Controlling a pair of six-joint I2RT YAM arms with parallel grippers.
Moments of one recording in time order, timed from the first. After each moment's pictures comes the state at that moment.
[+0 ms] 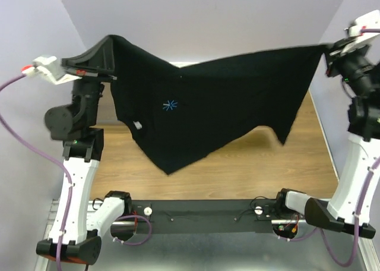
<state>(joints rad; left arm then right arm) -0.10 0.91 1.18 0.44 0.11 -0.52 -0.22 1.18 1.83 -0.67 -0.48 -0.34</state>
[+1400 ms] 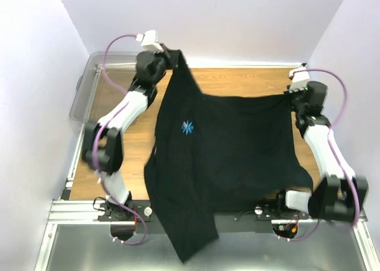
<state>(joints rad) -0.30 1.69 1.33 0.47 0.10 -0.51 -0.12 1.18 0.93 -0.13 -0.10 -0.34</state>
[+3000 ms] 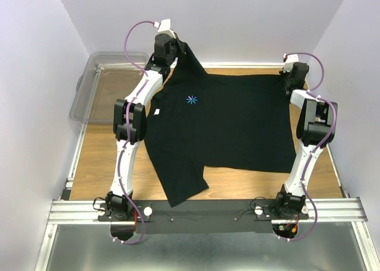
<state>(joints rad) -0.28 2.40 2.22 0.12 0.03 -0.43 -0.17 2.18 1.51 0.28 0.02 -0.33</state>
